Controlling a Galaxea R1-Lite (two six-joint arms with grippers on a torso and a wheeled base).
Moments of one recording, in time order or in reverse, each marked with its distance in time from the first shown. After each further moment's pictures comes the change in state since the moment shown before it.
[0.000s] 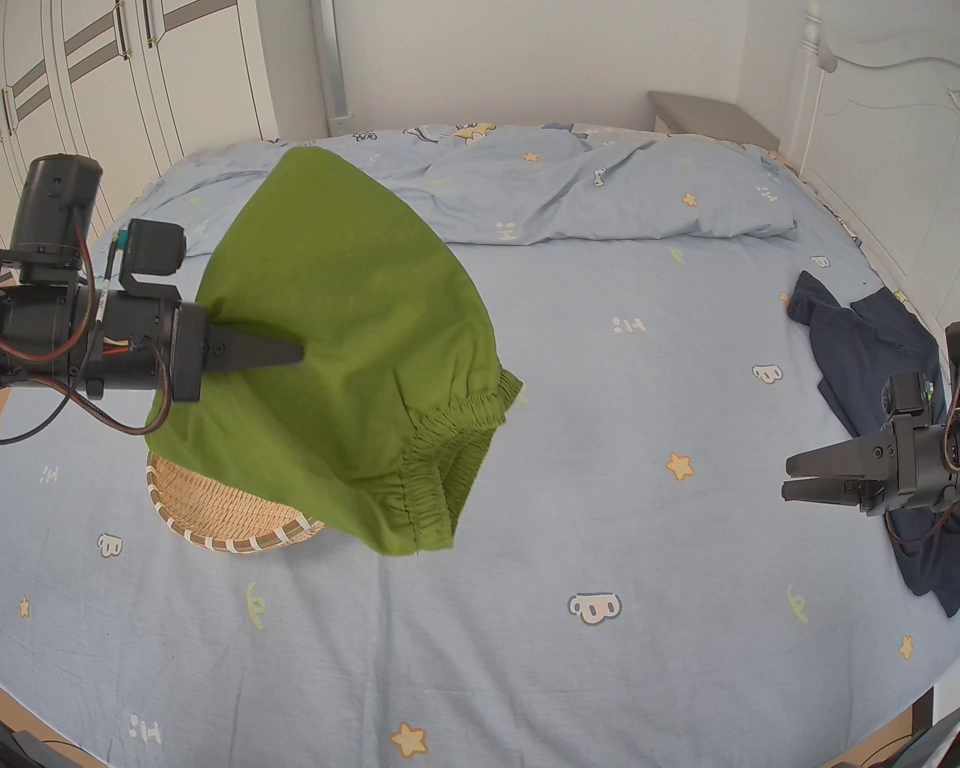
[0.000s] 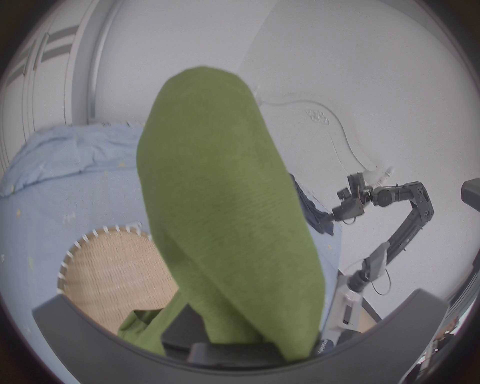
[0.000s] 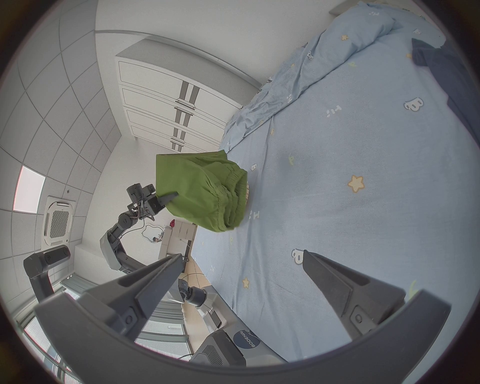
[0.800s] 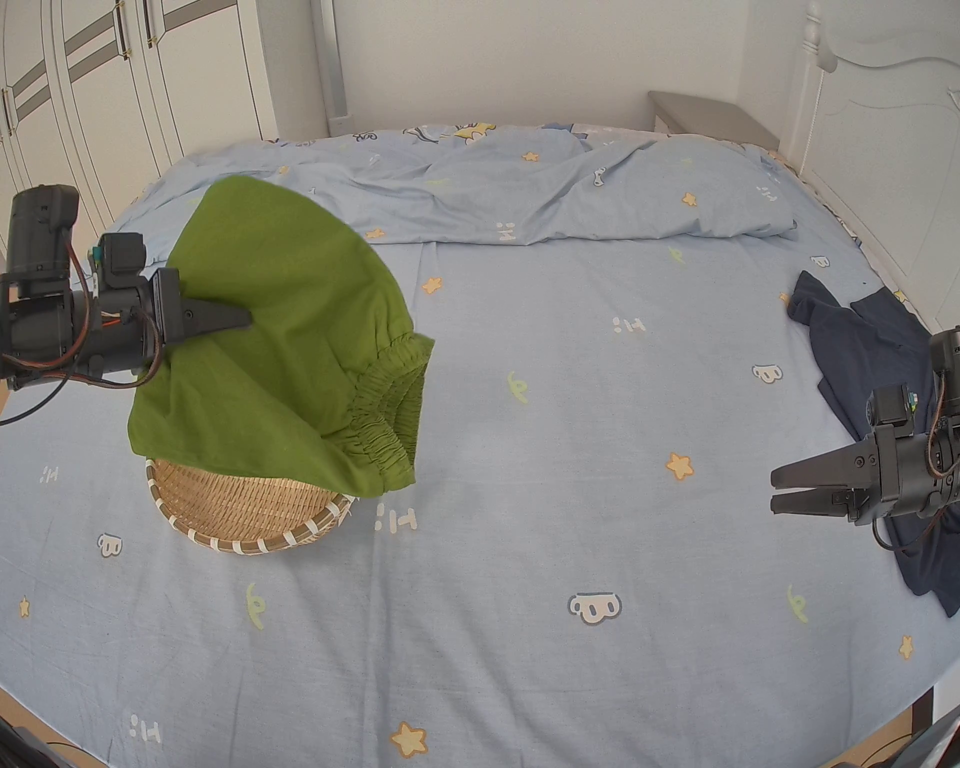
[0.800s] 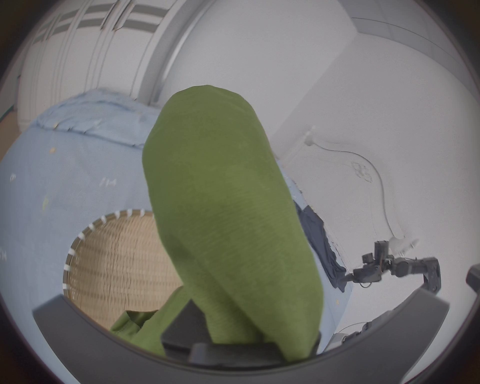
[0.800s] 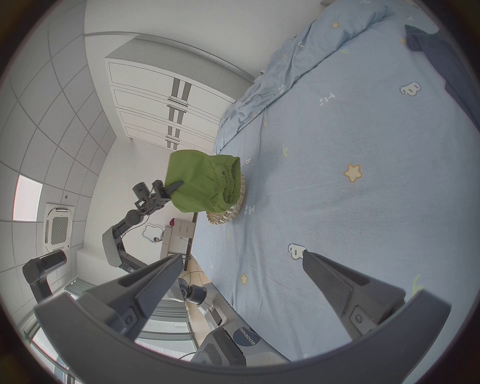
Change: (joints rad) left arm 0.192 0.059 0.073 -0.237 0.013 -0.352; right arm 0.004 0.054 0.008 -0.003 0.000 -0.004
